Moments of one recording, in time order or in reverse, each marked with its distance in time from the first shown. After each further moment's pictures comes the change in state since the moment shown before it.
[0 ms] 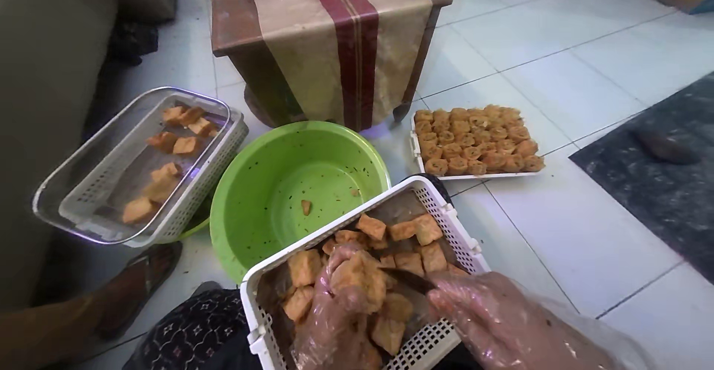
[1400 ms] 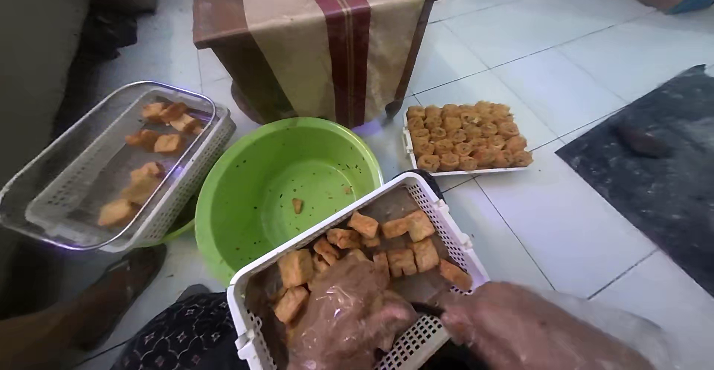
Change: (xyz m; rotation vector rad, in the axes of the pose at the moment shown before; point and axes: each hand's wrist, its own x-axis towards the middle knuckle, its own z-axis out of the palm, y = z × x) left_hand 0.007 0.011 0.003 1.505 -0.399 0.272; right_hand -0.020 0.008 -0.012 -0.199 -0.277 0.111
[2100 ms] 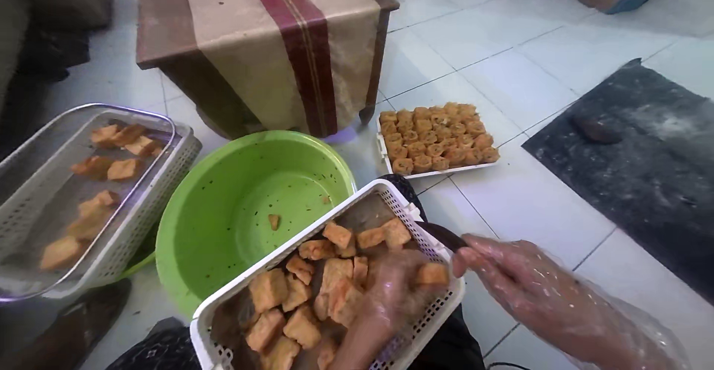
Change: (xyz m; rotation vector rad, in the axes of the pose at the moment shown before) left_hand 0.066 0.048 0.088 -0.524 -0.118 -0.087; right_hand -0.019 0.053 -0.009 0.201 0.575 0.061
